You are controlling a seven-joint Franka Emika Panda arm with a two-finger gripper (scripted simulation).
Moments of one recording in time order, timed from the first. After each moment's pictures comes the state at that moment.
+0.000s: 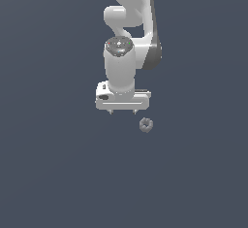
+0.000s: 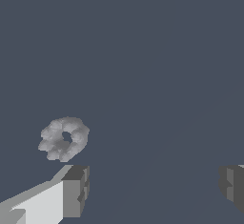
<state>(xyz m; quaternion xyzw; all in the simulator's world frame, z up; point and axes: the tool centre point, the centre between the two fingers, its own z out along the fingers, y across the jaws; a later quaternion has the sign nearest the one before) -0.002 -0.005 0.170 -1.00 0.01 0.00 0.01</state>
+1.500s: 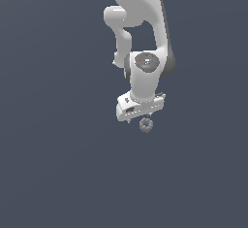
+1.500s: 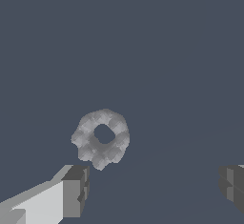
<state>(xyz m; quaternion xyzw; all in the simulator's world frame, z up) -0.002 0.068 0.124 -0.99 -0.16 0.00 0.01</state>
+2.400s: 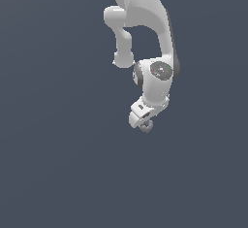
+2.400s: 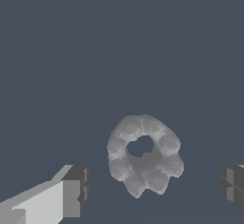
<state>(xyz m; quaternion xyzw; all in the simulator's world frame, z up) -0.013 0.112 0.089 -0.96 -0.29 0.00 0.00</state>
